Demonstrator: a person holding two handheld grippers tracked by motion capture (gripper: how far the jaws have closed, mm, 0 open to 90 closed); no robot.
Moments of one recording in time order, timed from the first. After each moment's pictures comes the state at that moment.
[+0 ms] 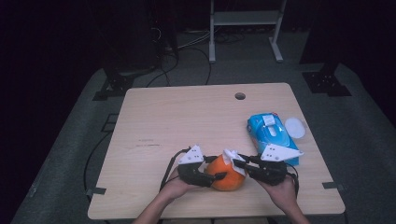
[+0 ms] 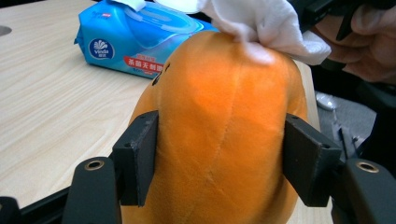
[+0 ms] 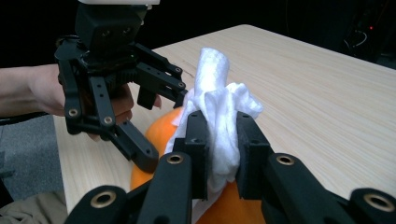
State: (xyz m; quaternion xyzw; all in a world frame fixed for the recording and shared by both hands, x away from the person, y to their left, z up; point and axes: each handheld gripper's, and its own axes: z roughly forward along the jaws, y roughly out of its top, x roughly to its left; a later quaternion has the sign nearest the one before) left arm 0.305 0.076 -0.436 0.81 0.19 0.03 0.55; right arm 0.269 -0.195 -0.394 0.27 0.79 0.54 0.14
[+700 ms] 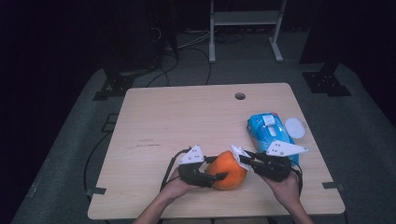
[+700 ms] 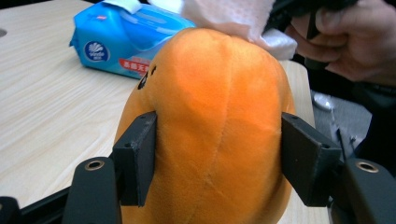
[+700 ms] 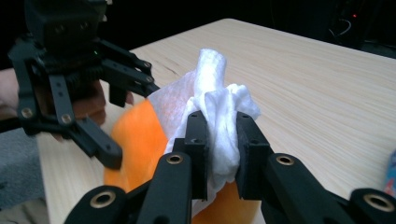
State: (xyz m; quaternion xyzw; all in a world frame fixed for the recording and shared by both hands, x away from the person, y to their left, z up) left arm 0.297 0.069 -0.433 0.82 0.17 0.04 0.55; right arm 0.279 -0.208 -0.398 0.30 0.78 0.54 0.14
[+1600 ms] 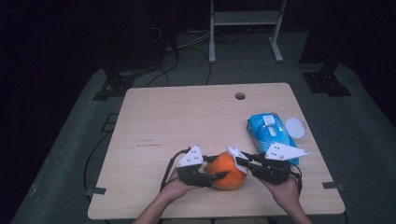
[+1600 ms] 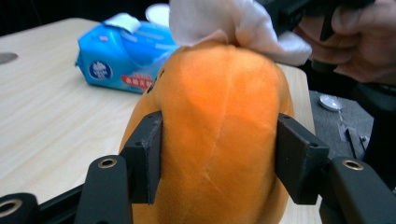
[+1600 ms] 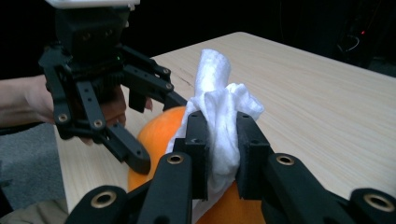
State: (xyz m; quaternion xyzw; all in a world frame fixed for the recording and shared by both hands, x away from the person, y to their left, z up) left arm 0.293 0.076 -0.419 0.81 0.16 0.07 0.57; right arm 0.267 -0.200 -0.386 0.27 0.78 0.55 0.15
